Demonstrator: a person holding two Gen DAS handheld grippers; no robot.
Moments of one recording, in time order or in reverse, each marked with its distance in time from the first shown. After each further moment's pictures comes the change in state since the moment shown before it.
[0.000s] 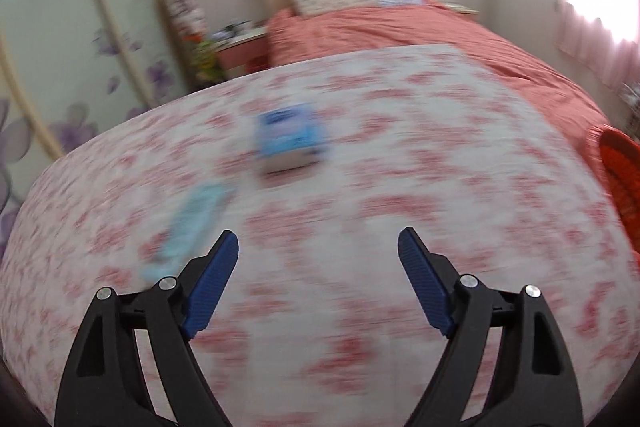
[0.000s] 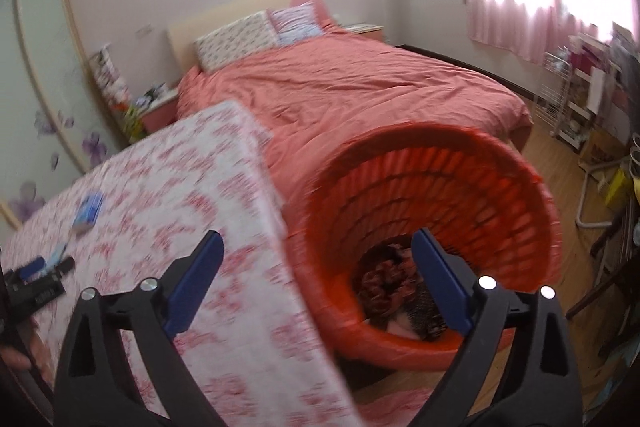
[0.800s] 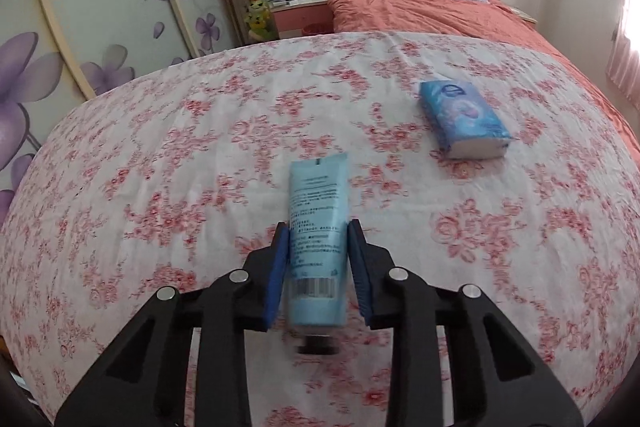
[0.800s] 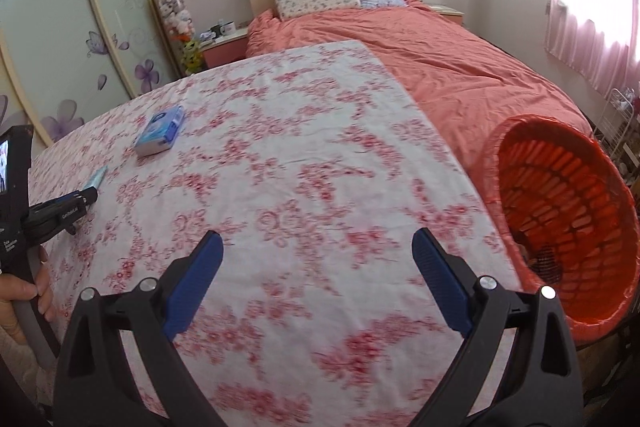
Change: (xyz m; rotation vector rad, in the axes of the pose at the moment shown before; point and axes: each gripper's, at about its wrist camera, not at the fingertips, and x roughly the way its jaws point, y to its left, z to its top) left arm 0.056 0.100 -0.006 -0.145 0.101 0.092; right arm 0.029 0.139 -0.032 -0.203 0.137 0.153
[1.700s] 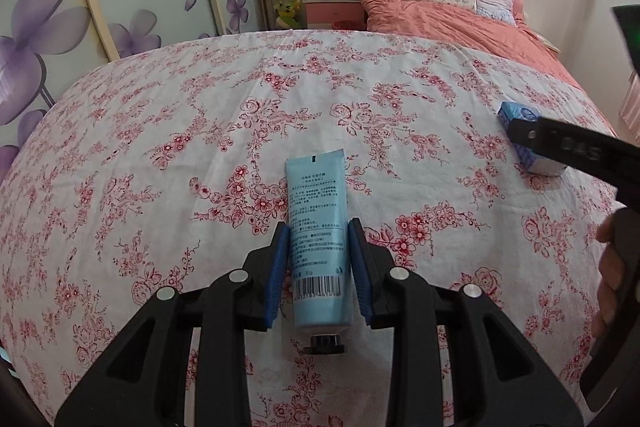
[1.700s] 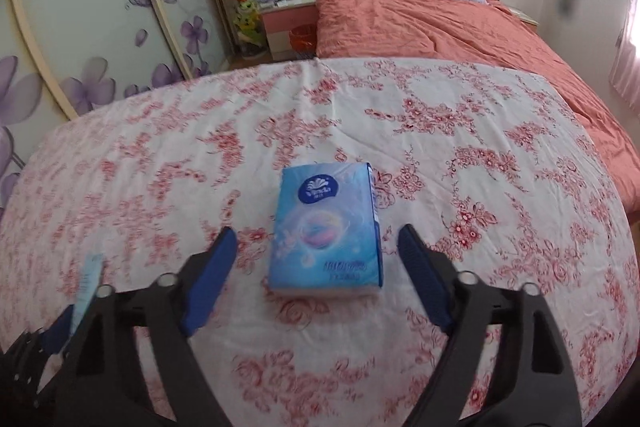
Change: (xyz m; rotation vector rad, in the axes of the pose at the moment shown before) left arm 0.007 0.070 -0.008 -0.128 0.016 -0.013; right arm 0.143 0.195 0.096 -0.148 0.123 0.093
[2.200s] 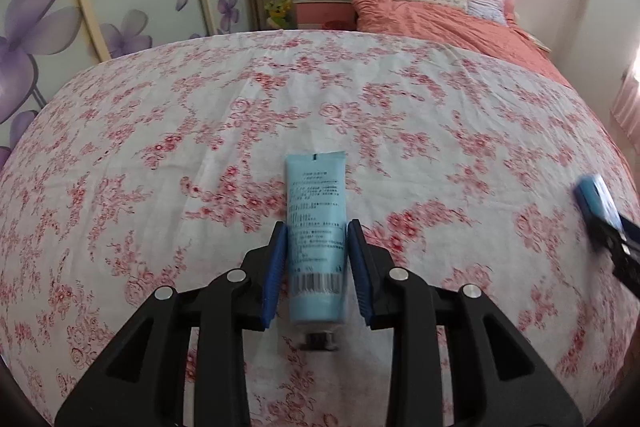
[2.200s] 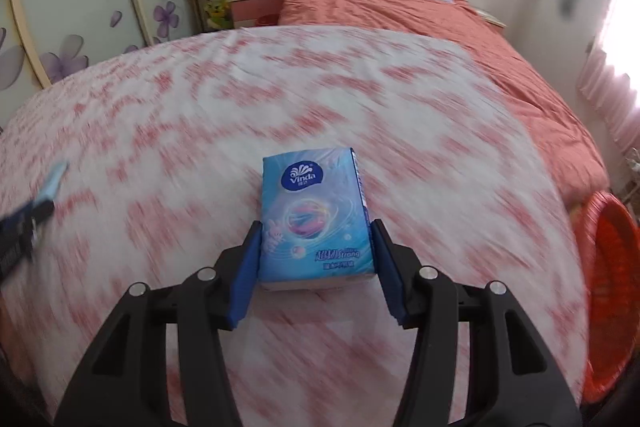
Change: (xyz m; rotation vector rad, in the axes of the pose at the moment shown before) left arm -0.002 -0.003 -0.003 0.014 -0.003 -0.050; right arm -0.068 -0.084 -0.080 -0.028 0.004 -0.141
